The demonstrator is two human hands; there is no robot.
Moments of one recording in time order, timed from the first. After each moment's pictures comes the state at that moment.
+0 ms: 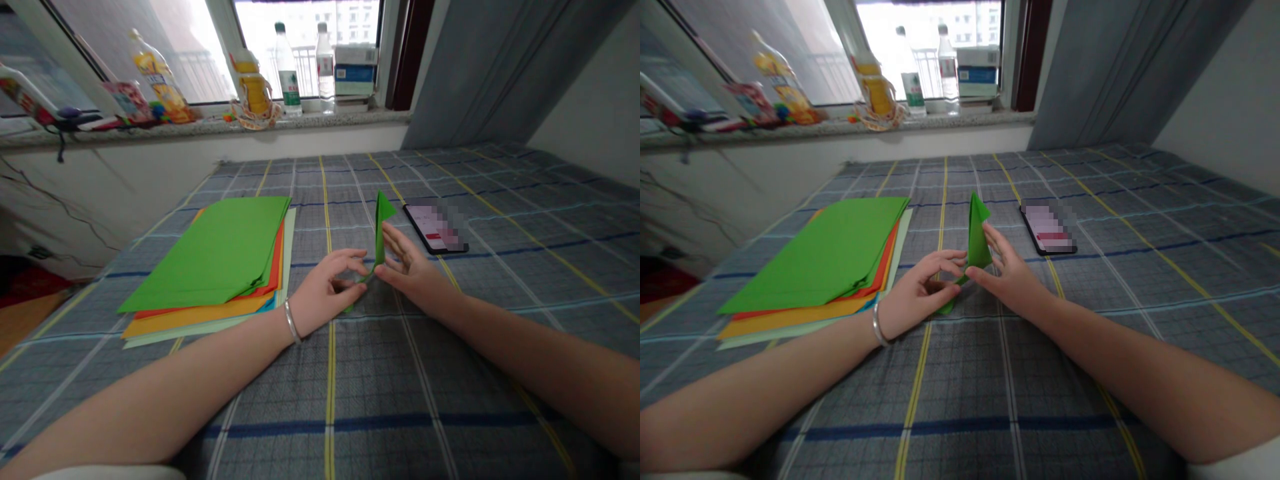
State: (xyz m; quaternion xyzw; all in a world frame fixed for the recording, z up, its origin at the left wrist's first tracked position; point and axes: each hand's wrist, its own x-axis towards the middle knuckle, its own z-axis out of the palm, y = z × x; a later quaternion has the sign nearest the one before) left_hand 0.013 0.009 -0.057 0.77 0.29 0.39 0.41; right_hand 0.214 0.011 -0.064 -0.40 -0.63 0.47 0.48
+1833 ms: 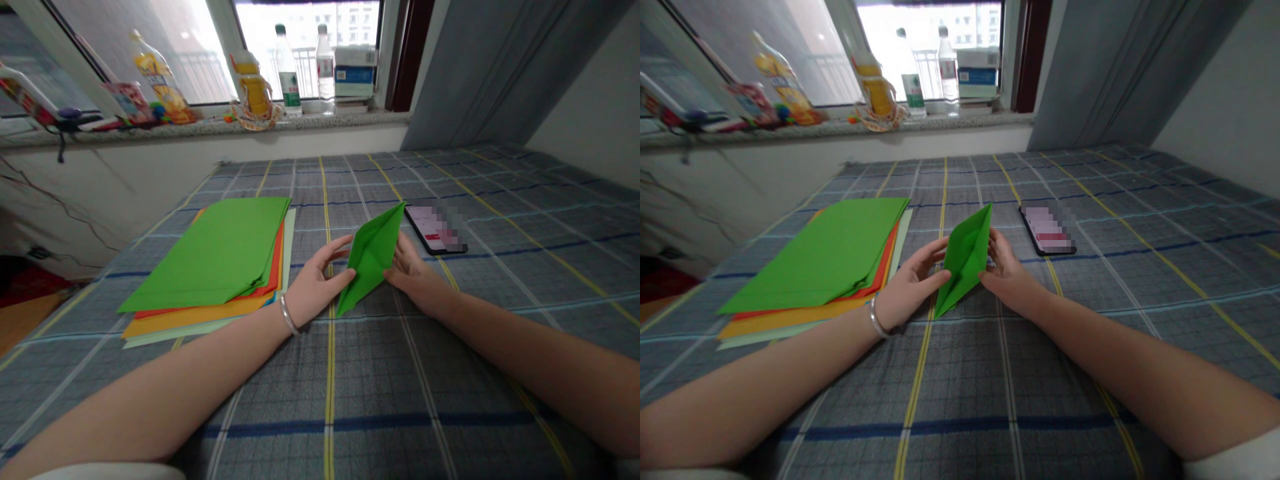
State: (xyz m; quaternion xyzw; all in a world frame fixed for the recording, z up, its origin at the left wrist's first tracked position) left_hand 0.012 0.023 -0.064 0.68 0.33 0.44 0.48; right_hand 0.214 0.011 -0.061 -0.33 -0.64 0.51 0.47
